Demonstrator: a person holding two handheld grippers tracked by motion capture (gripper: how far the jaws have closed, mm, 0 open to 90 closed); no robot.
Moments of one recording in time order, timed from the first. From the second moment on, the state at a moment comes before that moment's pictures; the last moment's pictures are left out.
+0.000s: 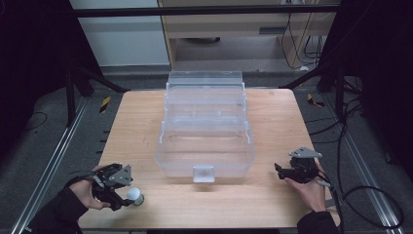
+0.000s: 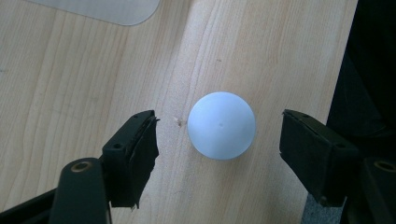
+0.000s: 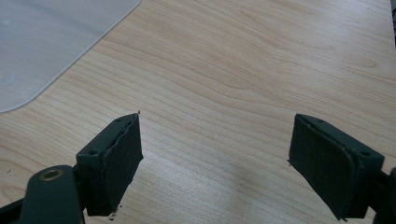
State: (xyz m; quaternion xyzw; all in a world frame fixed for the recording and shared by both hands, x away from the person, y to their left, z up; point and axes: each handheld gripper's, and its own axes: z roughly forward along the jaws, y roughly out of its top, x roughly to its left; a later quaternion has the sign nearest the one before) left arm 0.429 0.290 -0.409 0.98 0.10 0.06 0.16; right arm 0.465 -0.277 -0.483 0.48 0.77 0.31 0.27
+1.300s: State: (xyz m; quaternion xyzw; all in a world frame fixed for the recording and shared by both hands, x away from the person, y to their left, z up) left arm 0.439 0.270 -0.428 0.99 0.05 0.04 0.10; right arm 0.466 -0.275 -0.486 0.48 0.78 0.31 0.25
